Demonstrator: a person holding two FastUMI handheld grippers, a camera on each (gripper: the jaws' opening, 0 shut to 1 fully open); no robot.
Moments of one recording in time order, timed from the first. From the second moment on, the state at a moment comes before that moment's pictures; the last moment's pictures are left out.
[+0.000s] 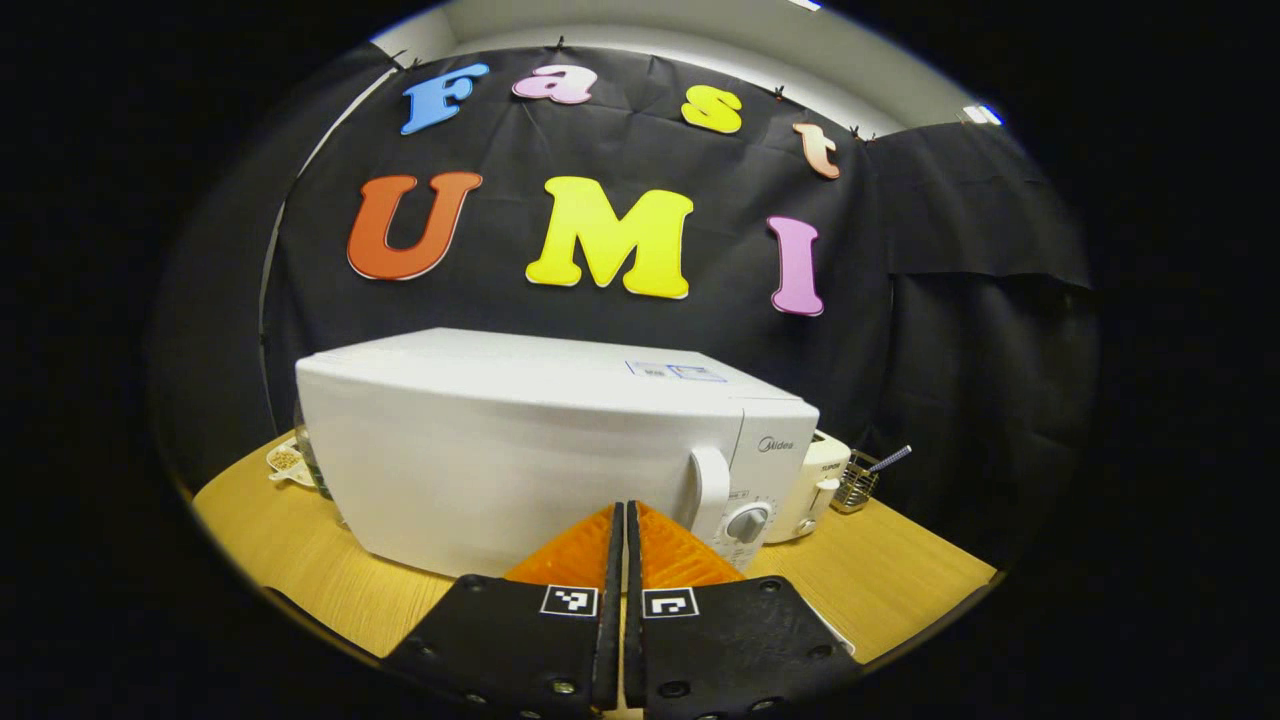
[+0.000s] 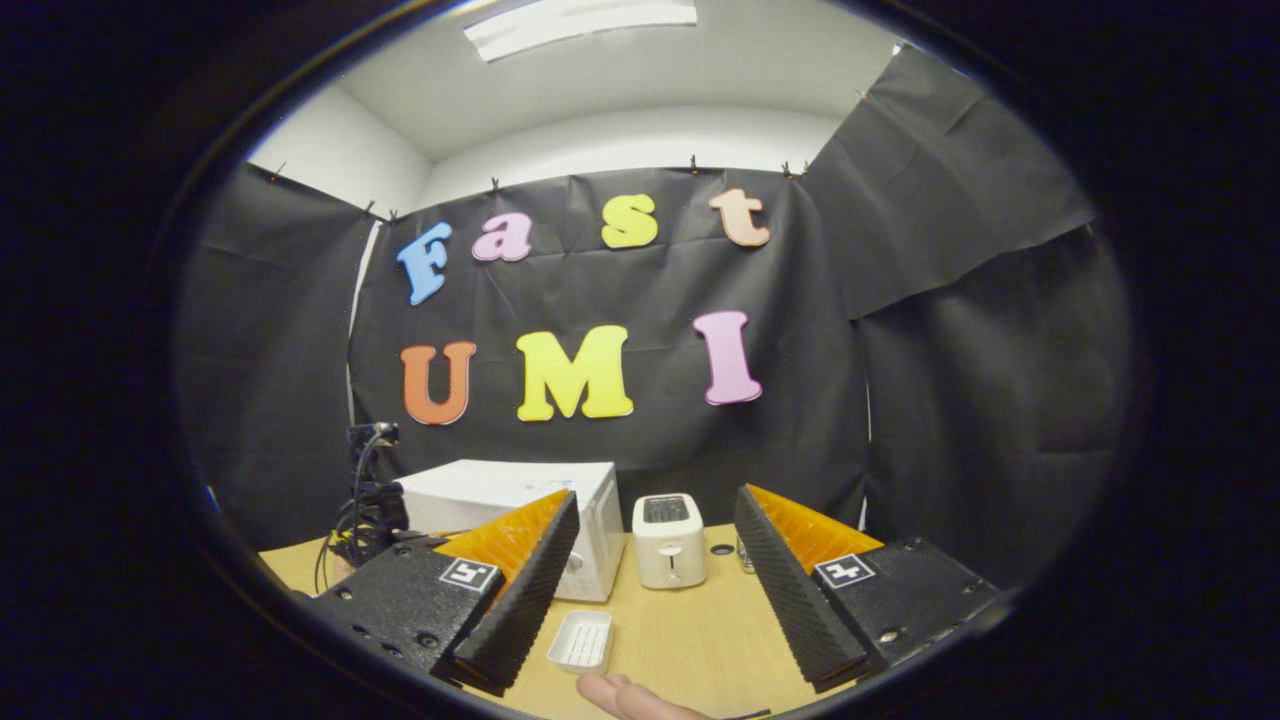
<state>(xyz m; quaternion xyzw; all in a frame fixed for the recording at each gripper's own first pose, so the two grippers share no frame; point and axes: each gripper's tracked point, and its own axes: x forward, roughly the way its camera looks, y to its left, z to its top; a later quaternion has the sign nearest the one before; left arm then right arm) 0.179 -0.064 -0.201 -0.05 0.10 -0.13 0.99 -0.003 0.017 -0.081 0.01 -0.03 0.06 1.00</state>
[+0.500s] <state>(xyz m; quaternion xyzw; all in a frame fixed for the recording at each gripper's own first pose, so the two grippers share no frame) 0.048 -0.040 -0.124 -0.01 0.09 -0.11 0.99 -0.072 0.029 -0.074 0.02 -0.03 0.07 1.00</state>
